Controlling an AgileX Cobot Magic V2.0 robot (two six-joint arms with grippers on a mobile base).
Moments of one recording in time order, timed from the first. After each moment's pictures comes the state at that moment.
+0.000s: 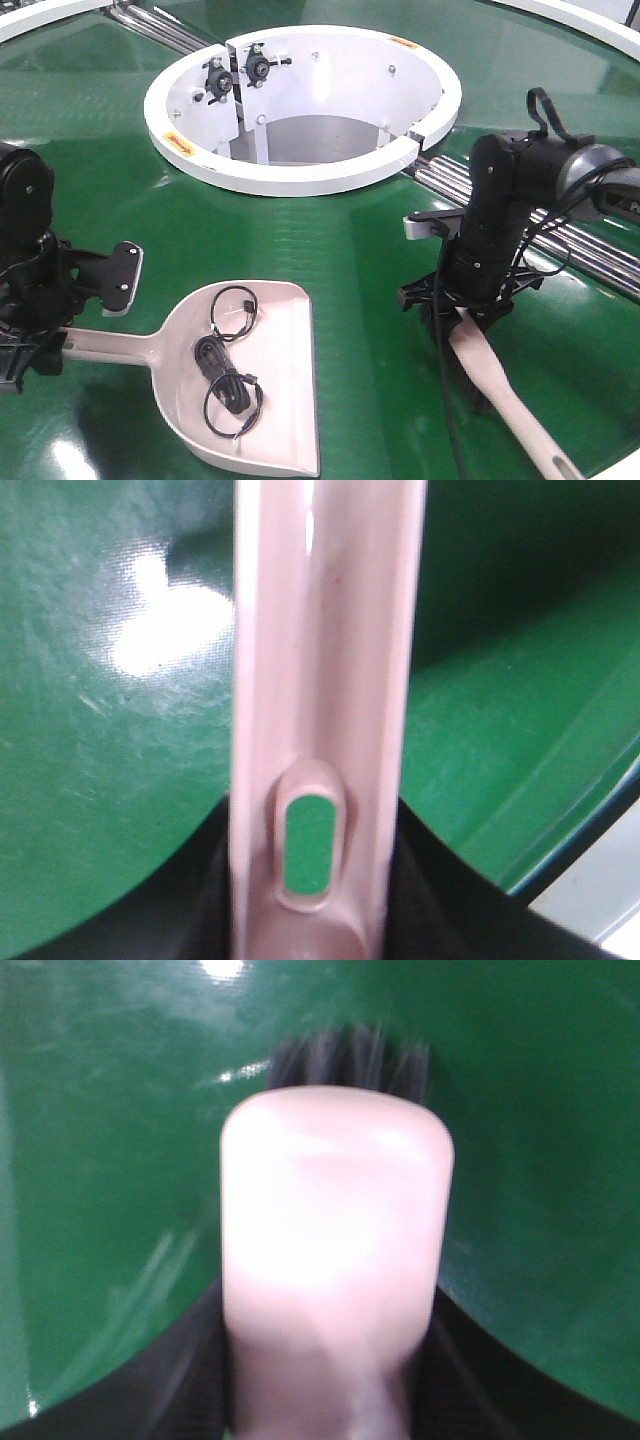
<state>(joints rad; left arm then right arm) -0.22 1.69 -1.17 0.12 1.22 1.22 0.26 1.98 -1.43 0.08 1.21 -0.04</state>
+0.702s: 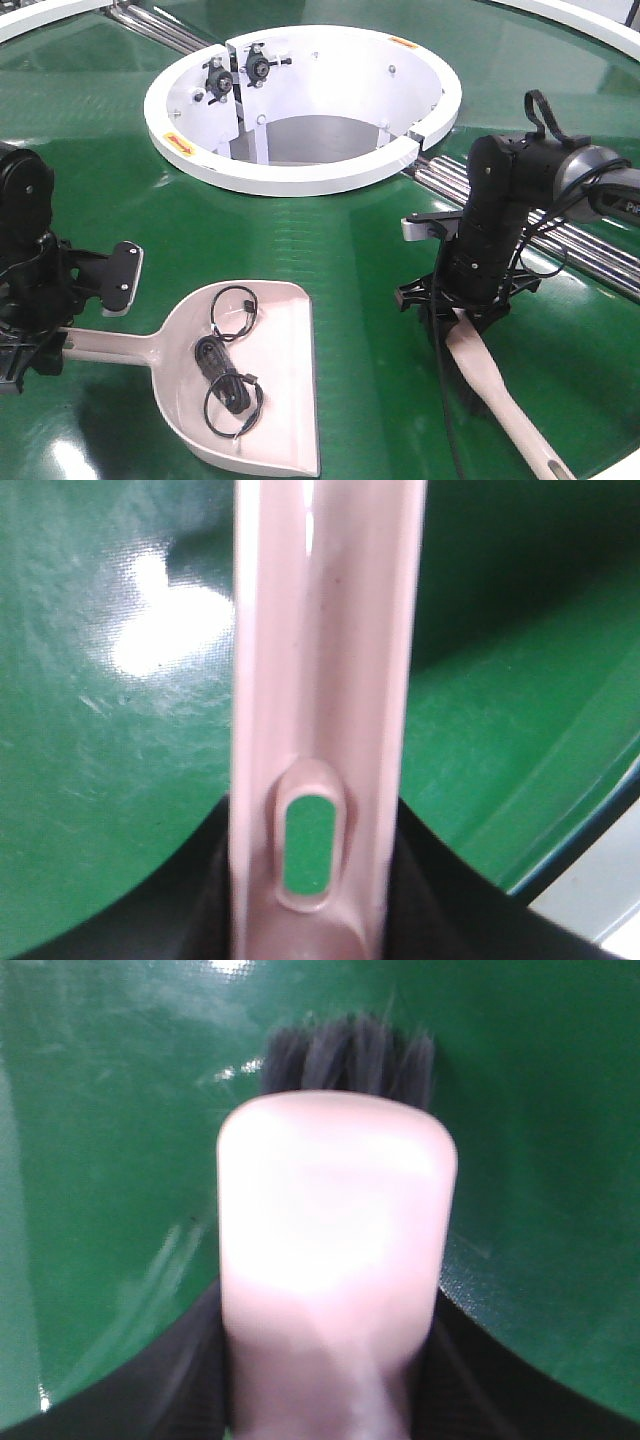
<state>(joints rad) -0.22 1.69 -1.17 0.12 1.22 1.22 0.26 1.99 -1.44 0.09 1.22 -0.04</state>
